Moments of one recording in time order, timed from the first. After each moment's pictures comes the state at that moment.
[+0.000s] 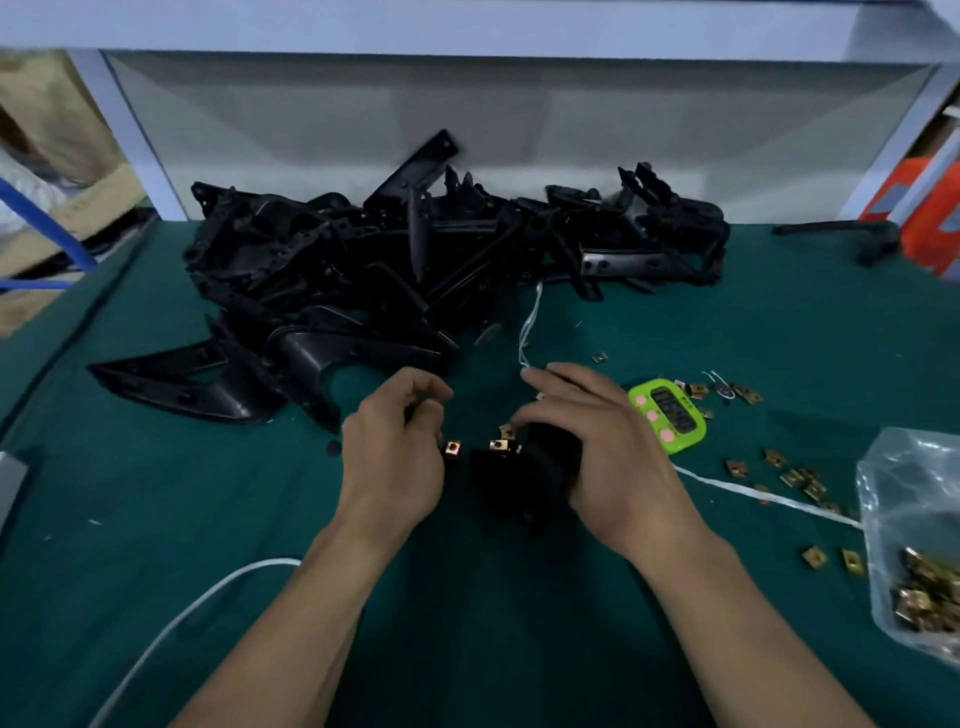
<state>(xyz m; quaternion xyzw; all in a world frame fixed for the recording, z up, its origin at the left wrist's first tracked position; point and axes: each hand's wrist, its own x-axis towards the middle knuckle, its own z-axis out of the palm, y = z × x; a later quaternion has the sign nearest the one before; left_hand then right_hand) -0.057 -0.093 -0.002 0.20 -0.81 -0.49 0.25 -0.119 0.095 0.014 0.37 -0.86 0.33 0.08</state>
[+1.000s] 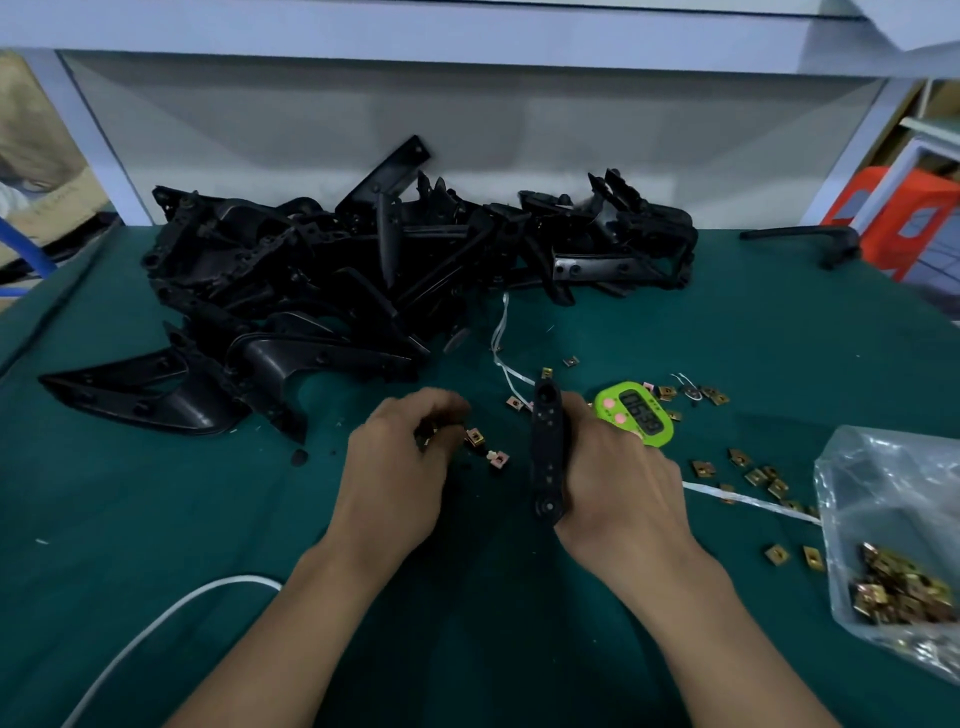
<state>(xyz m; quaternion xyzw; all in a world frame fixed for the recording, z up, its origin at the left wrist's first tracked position) -0.060 -0.077 -0.013 0.12 -0.88 -0.41 0.23 -0.098 0.106 0.029 0.19 -0.96 0.20 0.05</state>
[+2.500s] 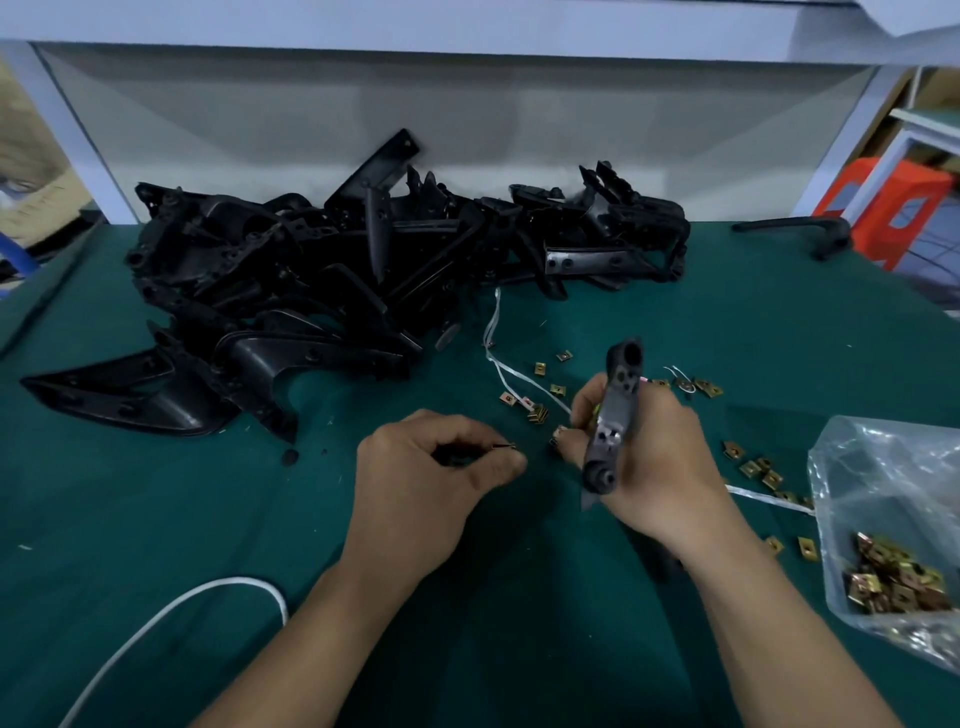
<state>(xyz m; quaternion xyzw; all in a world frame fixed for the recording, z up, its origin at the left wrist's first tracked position) -0.047 -0.047 0.006 0.10 -0.81 -0.54 0.22 -0.121 0.128 0.037 0.12 -0.90 0.42 -0.01</state>
